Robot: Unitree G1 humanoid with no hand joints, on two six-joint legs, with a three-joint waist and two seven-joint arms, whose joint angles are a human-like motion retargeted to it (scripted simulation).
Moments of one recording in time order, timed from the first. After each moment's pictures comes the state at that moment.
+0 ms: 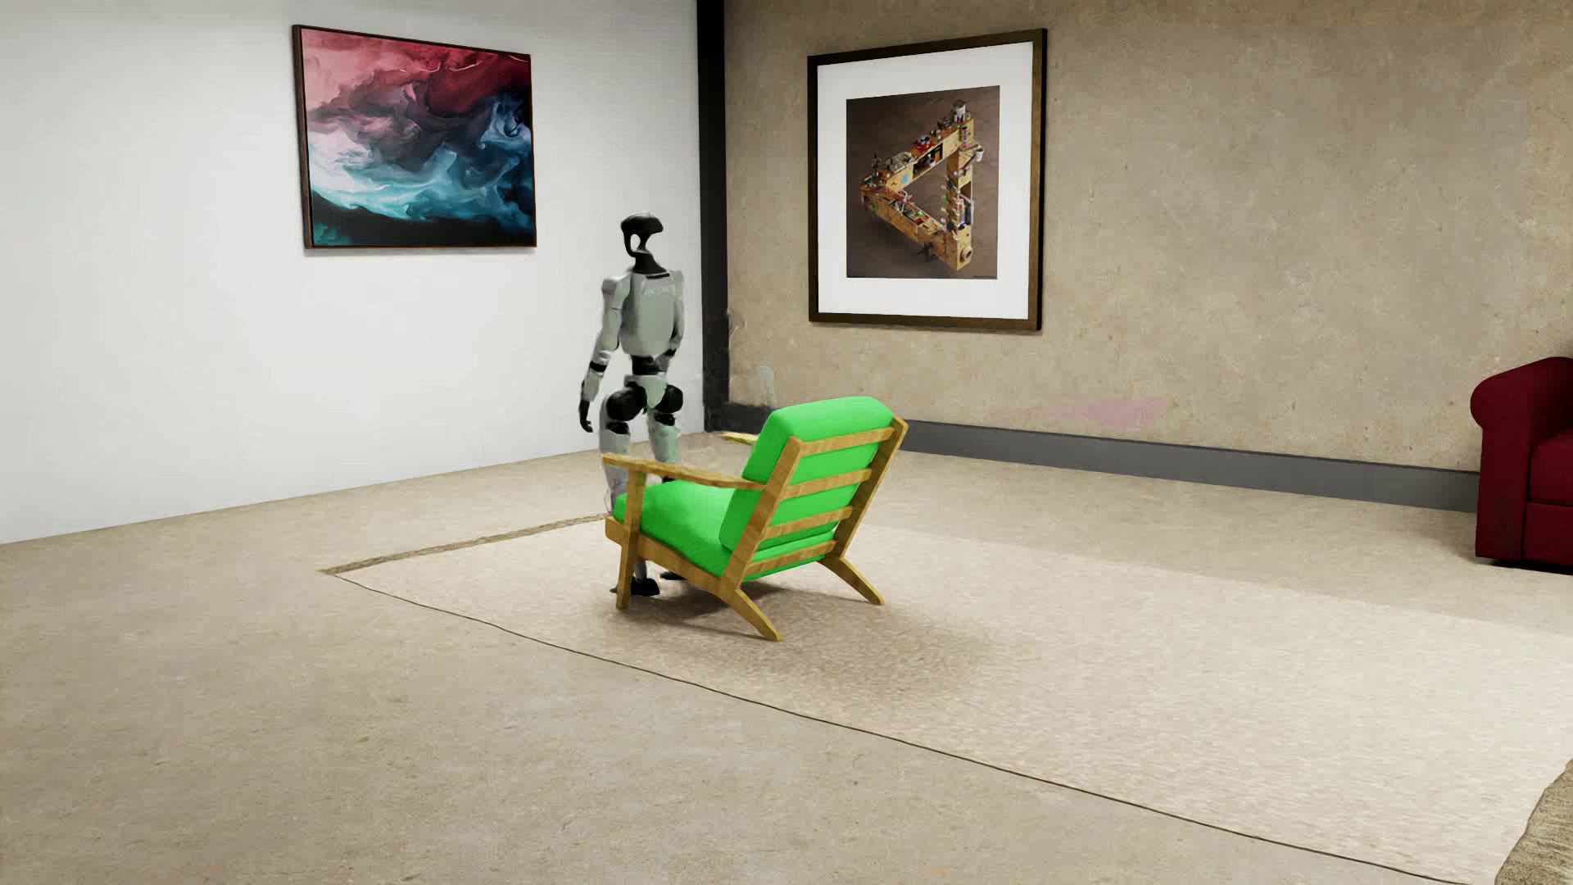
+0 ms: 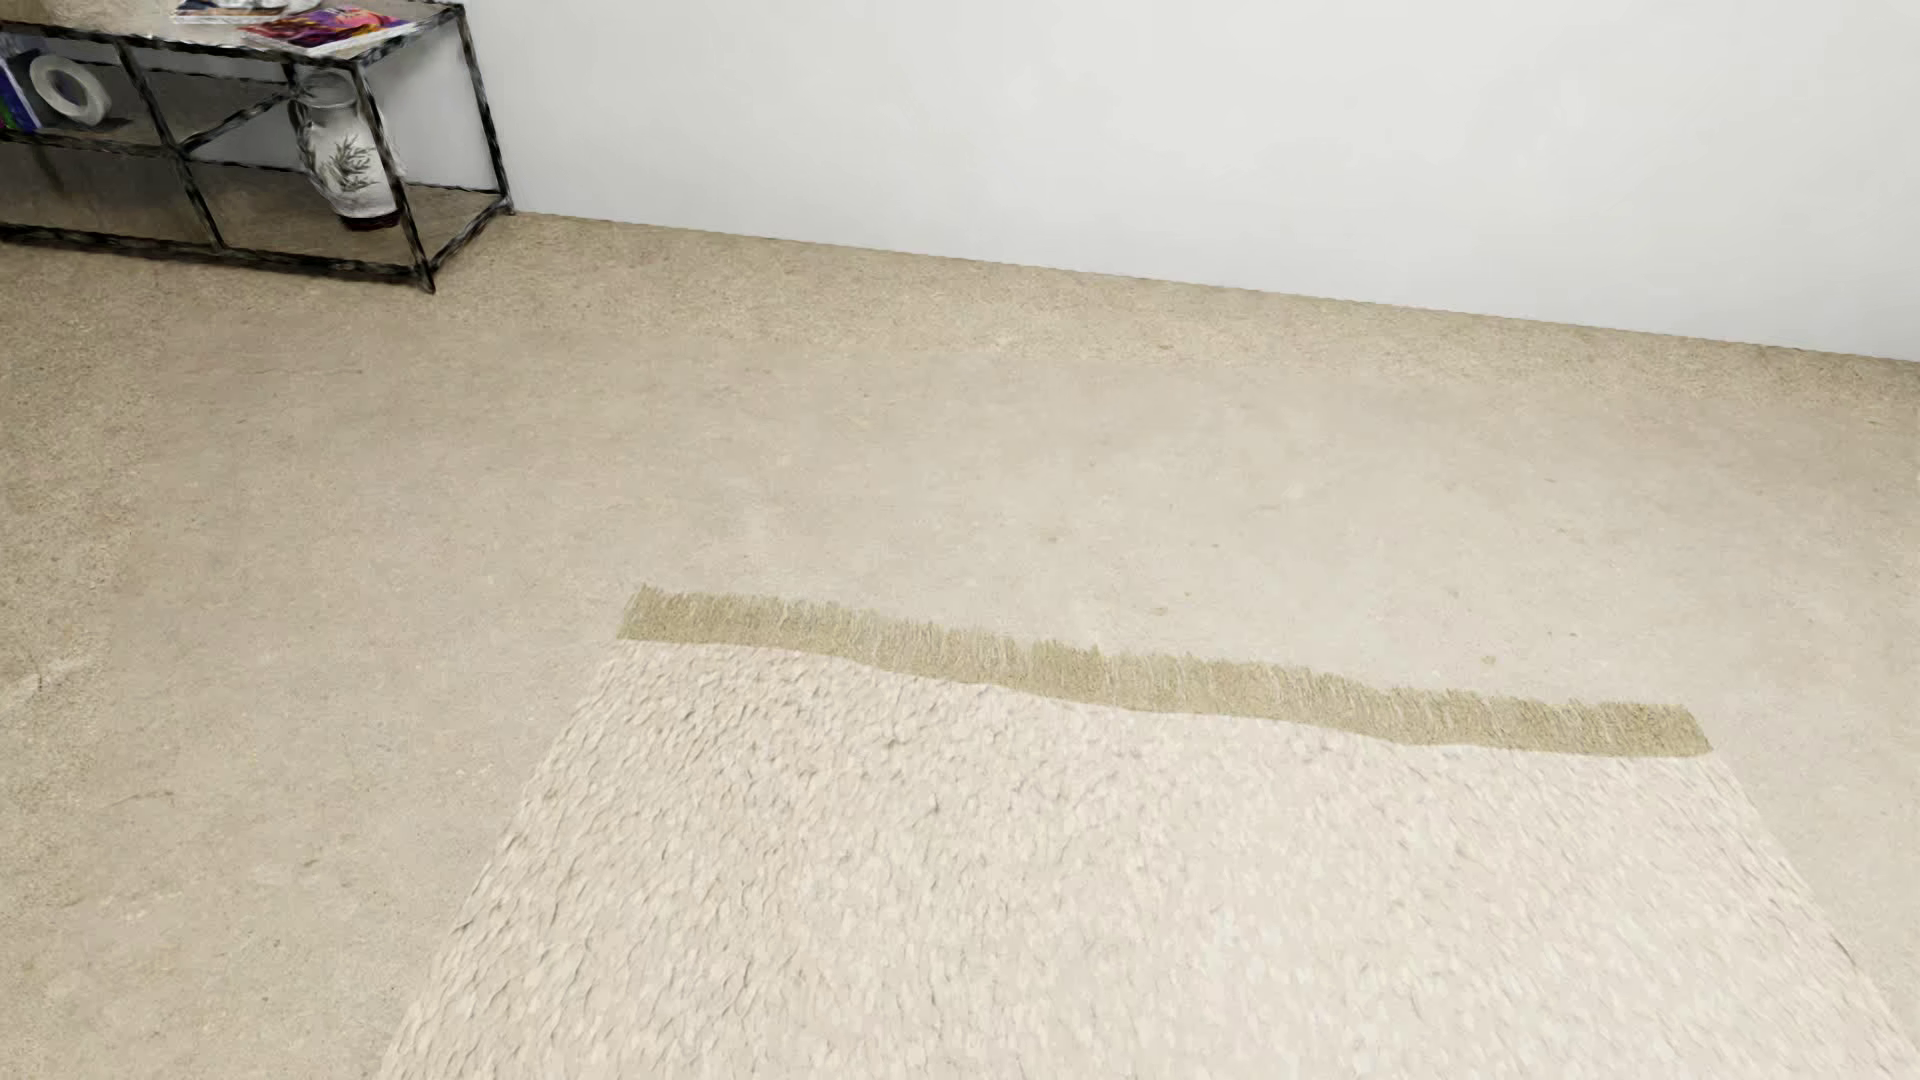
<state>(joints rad) 0.08 0.15 0.04 0.05 0.00 -0.06 0.08 -0.06 -0.05 0.16 0.00 0.00 -0.01 -0.10 0.01 0.23 -0.17 -0.01 0.08 -0.43 0.33 1.09 1.10 0.18 -0.13 -0.03 -0.03 -0.10 0.25</state>
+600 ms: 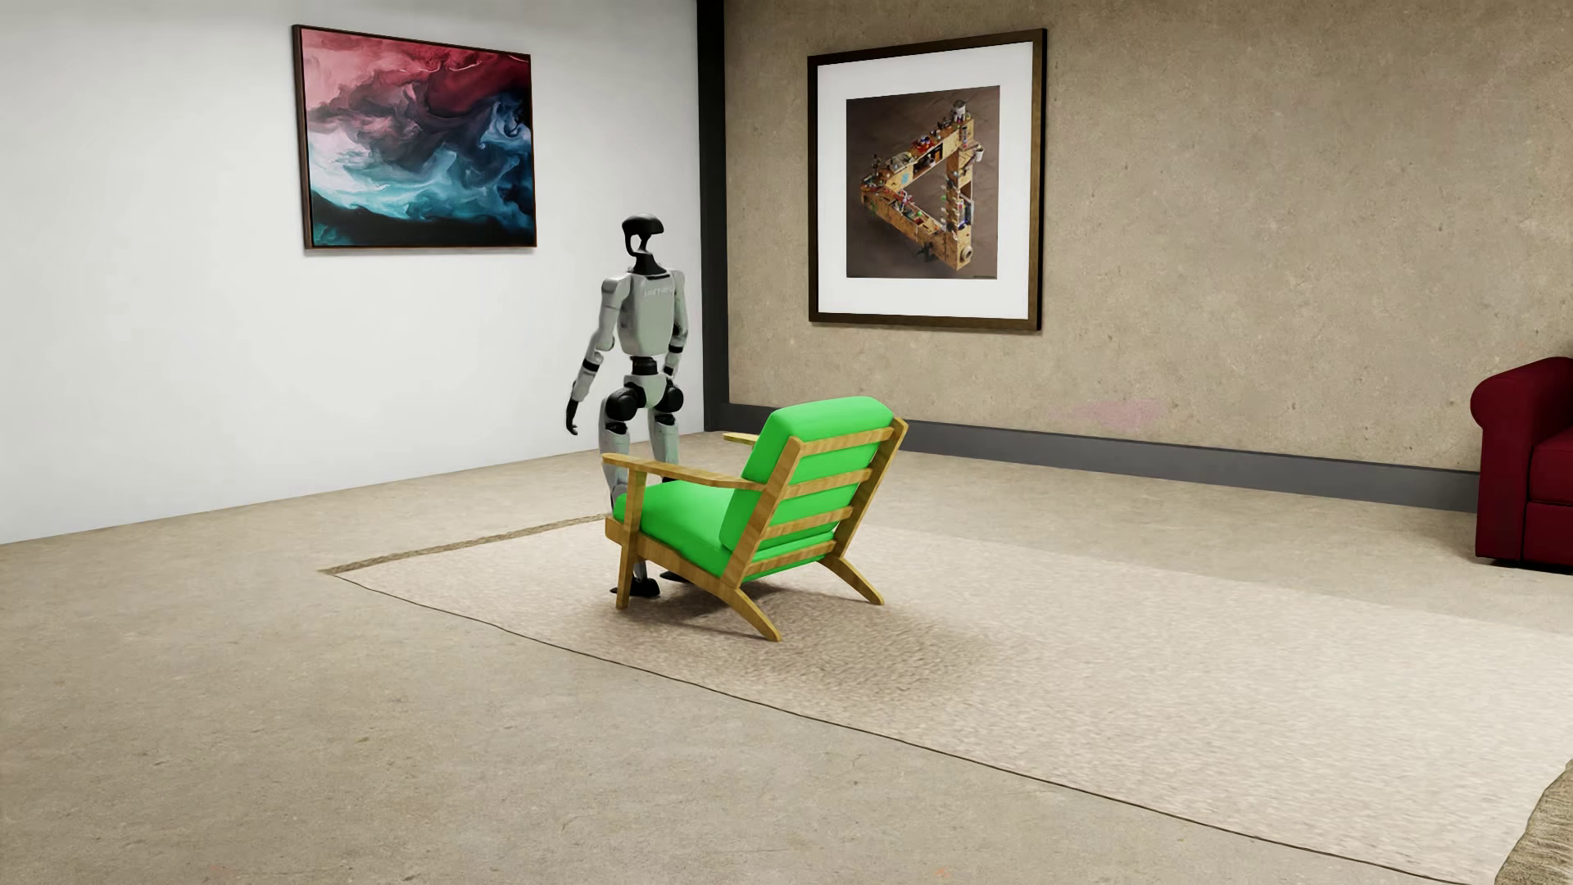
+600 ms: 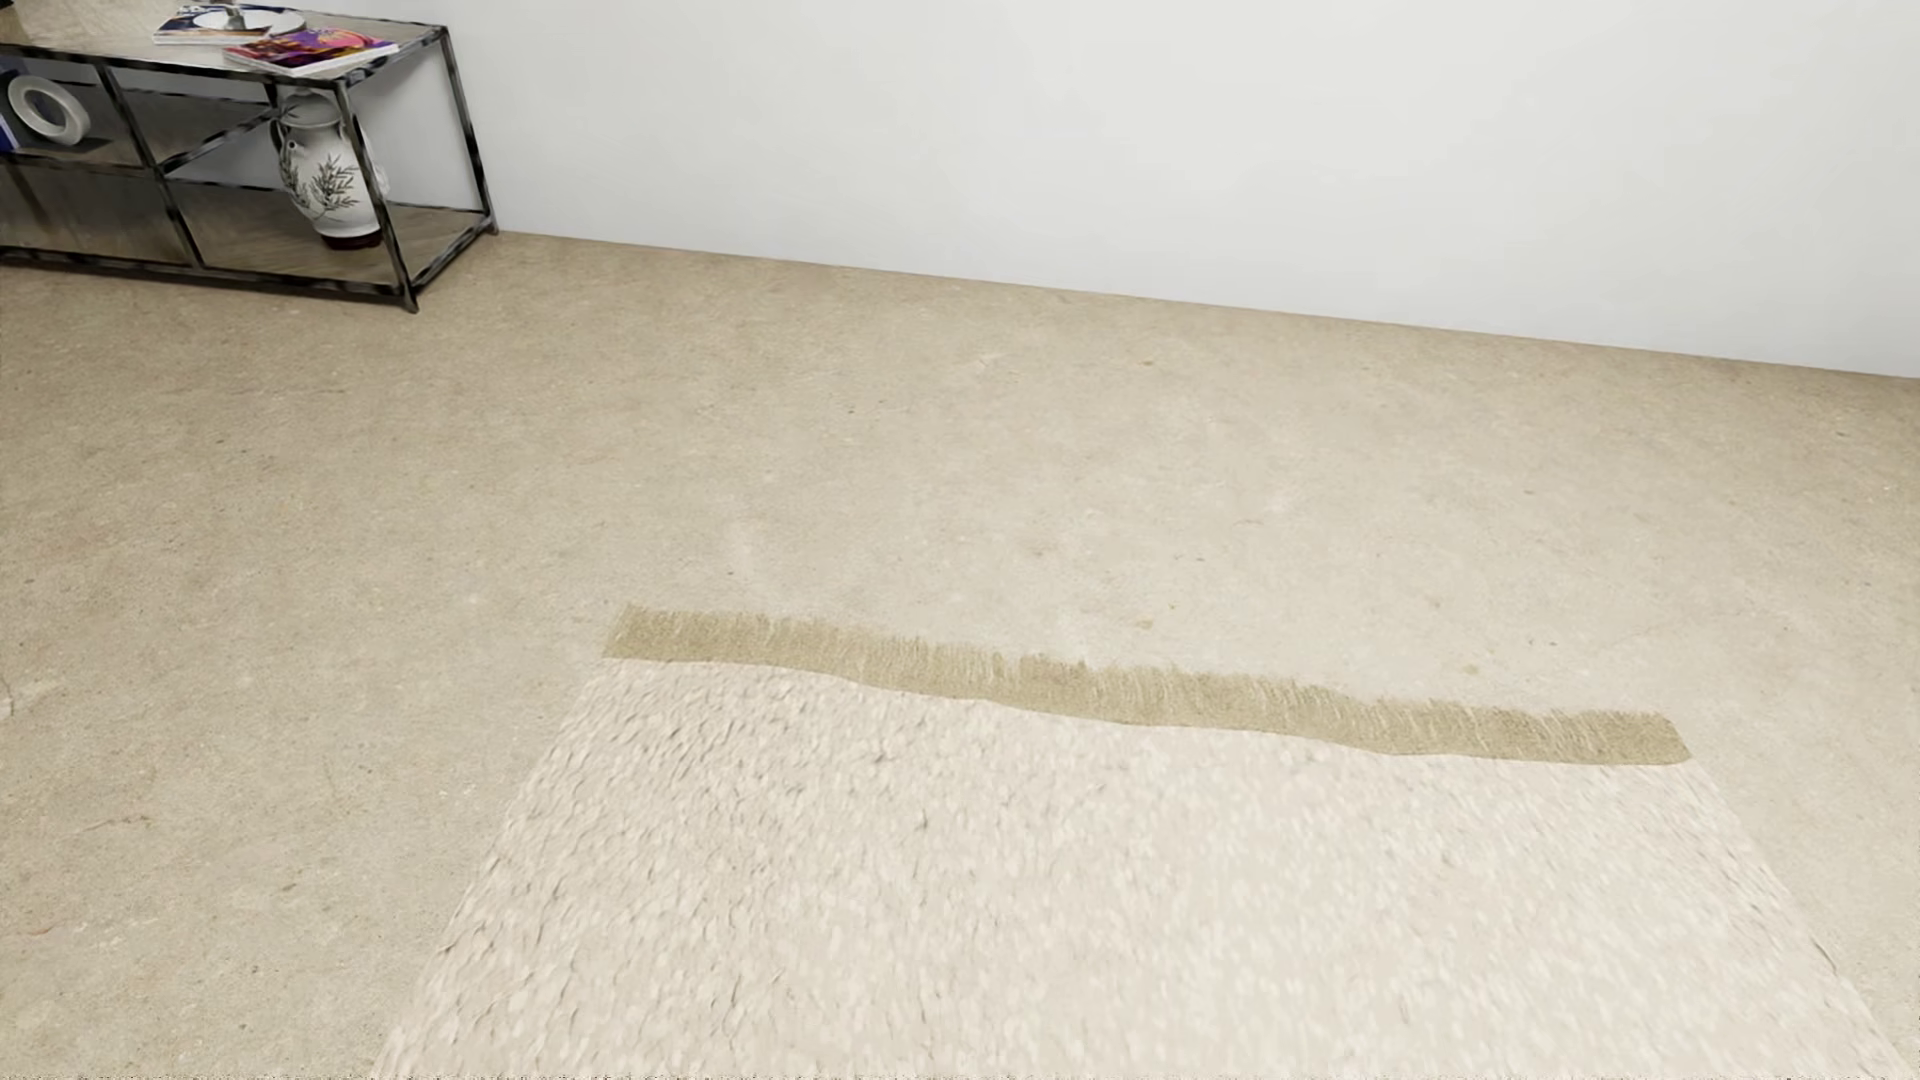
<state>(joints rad) 0.10 0.16 0.04 0.06 0.00 -0.06 0.10 -0.07 -0.06 0.15 0.00 0.00 -0.01 -0.11 0.01 0.35 -0.28 -0.02 0.08 -0.43 0.31 1.12 1.19 0.22 -0.15 -0.03 -0.08 -0.05 0.15</state>
